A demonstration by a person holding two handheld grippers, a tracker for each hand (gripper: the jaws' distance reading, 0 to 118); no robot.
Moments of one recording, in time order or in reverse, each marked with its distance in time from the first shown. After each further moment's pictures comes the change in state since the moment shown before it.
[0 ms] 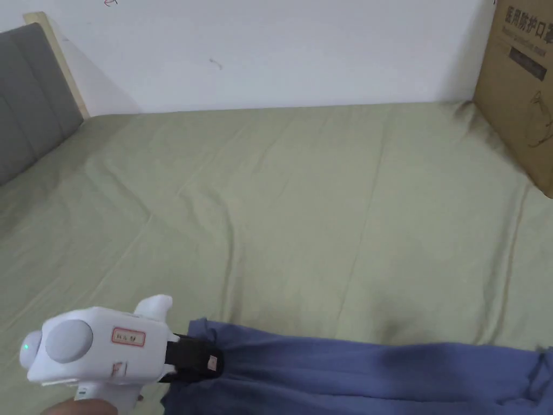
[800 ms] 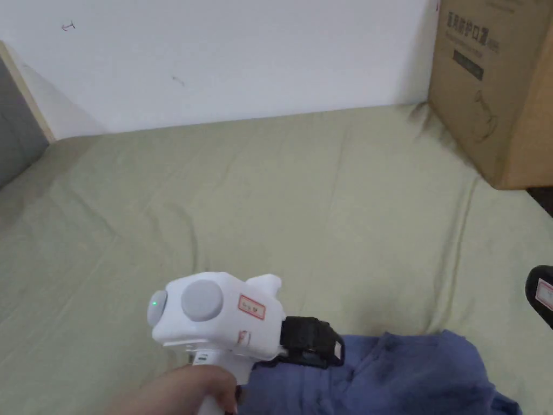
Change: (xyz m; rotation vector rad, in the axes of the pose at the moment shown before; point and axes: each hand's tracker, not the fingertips) left arm 0.178 0.013 -0.097 -0.184 -0.116 -0.119; right arm 0.033 -0.003 0.026 -0.014 -0.001 -0.108
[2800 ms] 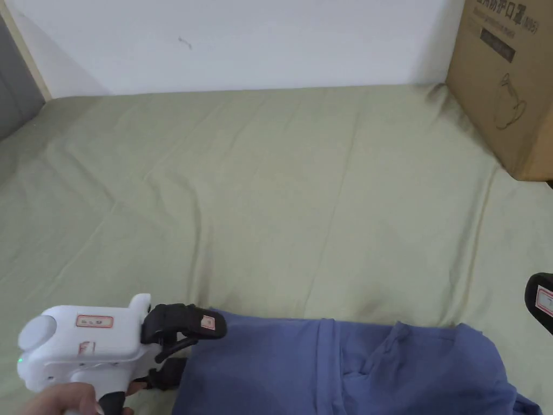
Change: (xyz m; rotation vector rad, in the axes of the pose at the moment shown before) left arm -0.201 -0.049 0.044 0.120 -0.437 0.484; right arm -0.017 -0.002 -0.035 -0.147 0.018 0.018
